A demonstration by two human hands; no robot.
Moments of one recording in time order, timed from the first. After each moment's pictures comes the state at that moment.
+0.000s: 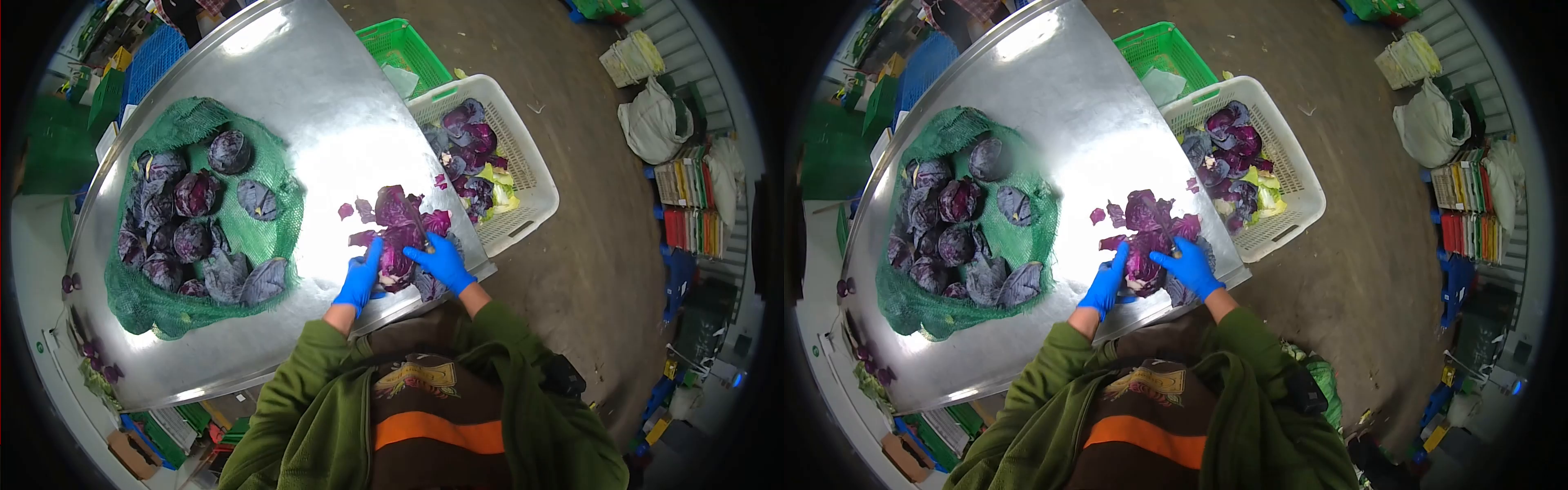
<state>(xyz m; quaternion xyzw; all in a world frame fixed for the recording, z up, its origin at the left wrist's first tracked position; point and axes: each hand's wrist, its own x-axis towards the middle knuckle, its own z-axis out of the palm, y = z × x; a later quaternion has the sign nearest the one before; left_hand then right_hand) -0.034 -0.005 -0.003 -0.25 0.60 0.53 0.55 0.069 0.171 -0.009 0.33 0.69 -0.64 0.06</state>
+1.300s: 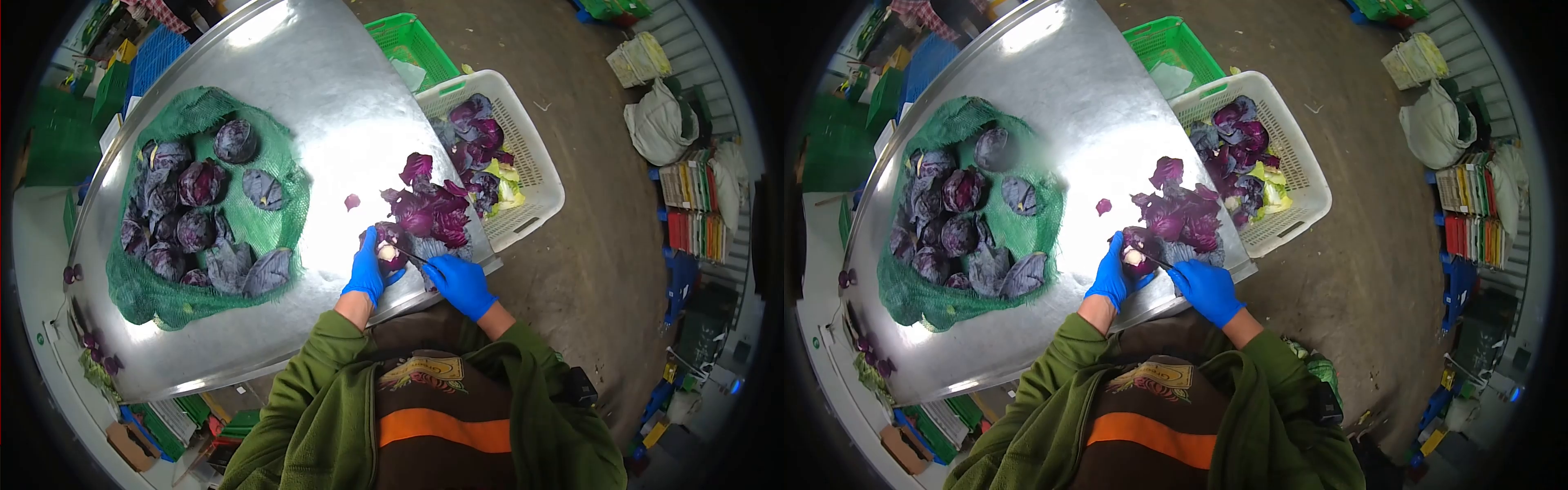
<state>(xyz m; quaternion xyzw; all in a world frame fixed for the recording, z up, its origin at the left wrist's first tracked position) -0.019 -0.001 -0.030 -0.34 0.38 0.70 0.50 0.117 0.162 0.041 0.10 0.95 -0.31 -0.01</state>
